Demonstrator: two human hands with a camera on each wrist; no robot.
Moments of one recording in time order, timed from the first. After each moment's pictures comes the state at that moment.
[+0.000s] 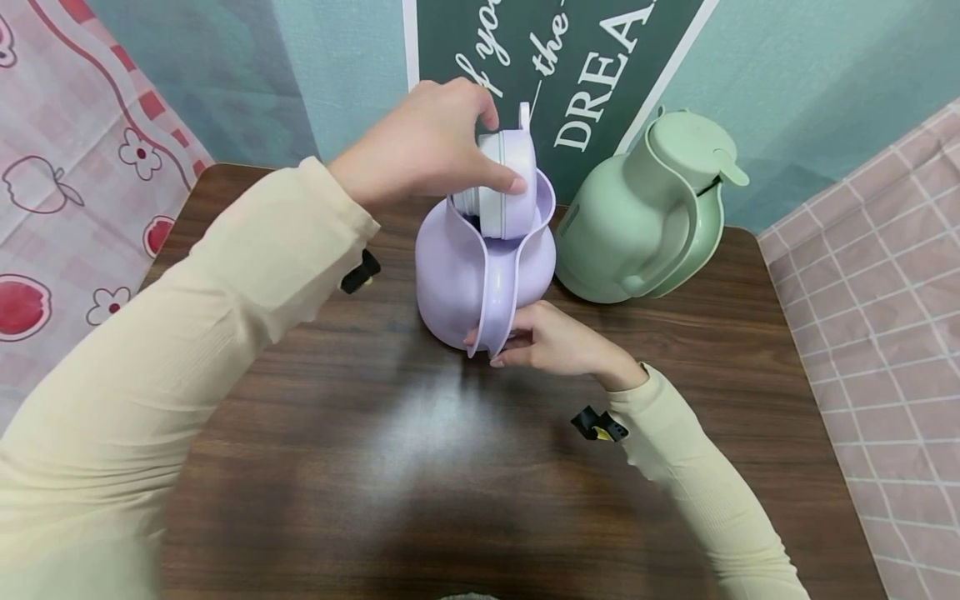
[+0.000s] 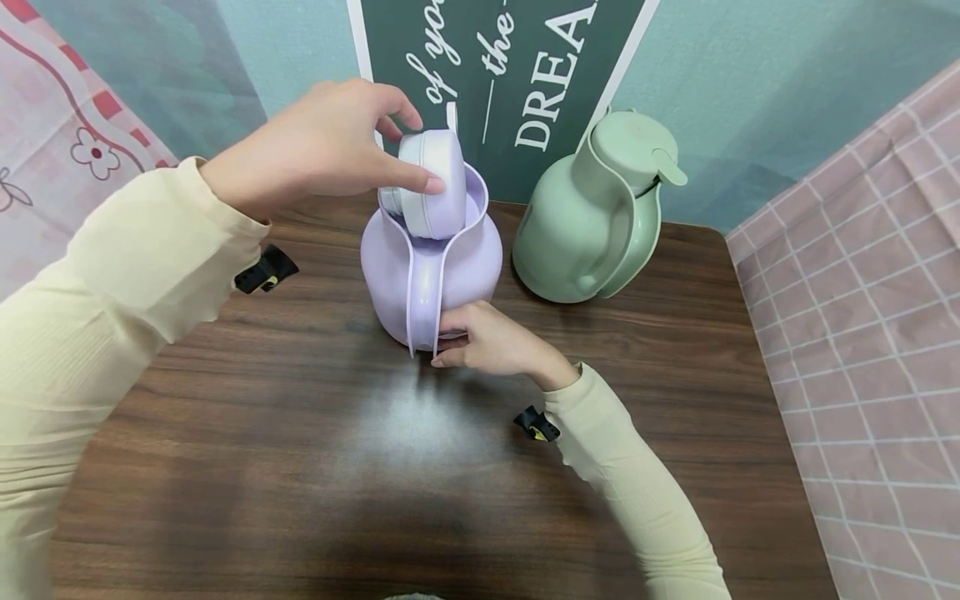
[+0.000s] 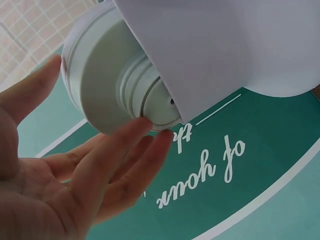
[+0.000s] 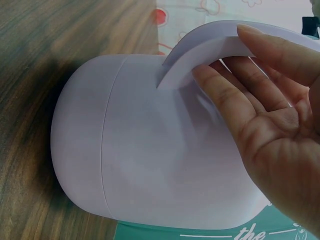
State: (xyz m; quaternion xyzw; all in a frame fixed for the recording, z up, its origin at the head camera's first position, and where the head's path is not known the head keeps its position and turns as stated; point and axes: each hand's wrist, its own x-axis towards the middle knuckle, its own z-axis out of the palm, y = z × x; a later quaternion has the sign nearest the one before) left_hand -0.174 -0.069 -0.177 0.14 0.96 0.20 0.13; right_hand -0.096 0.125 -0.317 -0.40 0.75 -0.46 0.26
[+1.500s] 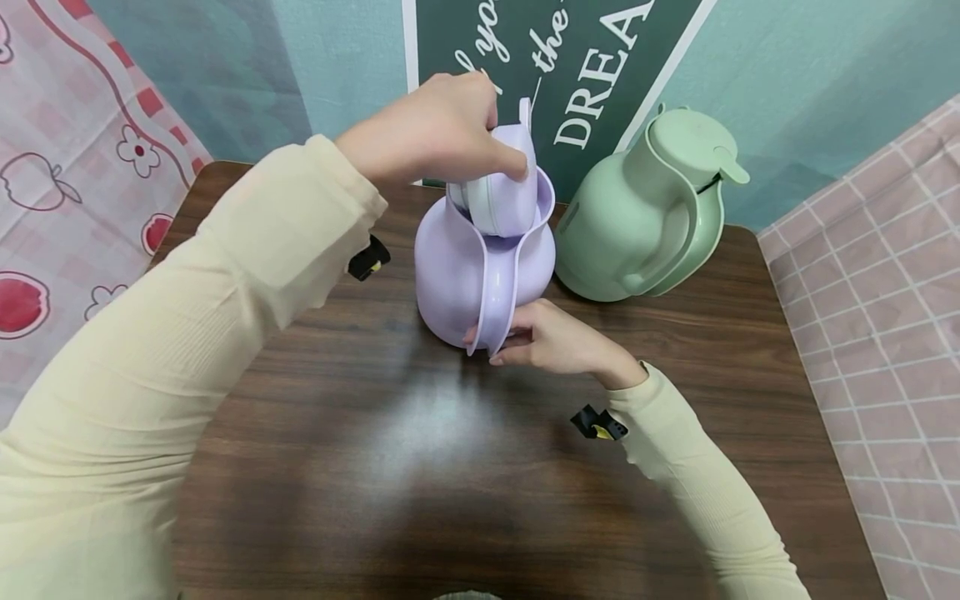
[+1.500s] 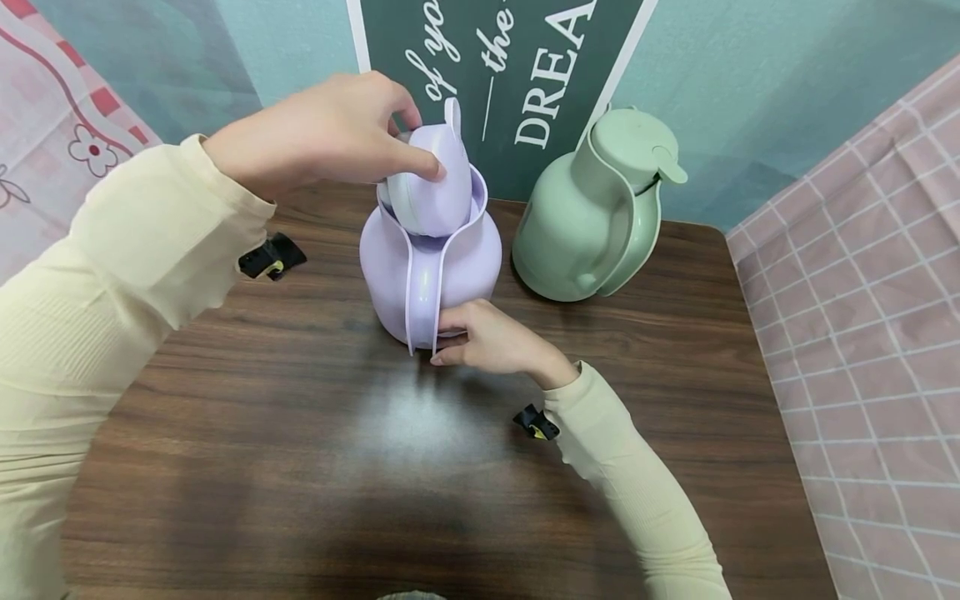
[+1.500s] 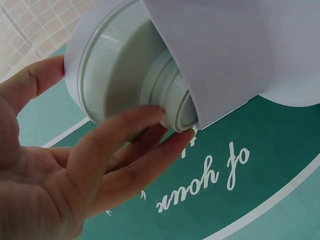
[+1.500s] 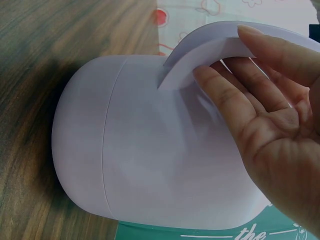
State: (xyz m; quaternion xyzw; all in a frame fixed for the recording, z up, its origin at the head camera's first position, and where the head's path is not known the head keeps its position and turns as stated) left_hand -0.201 -0.057 -0.186 0.12 0.96 0.18 0.15; right_hand -0.097 0.125 -0.317 -0.44 0.76 -0.43 0.22
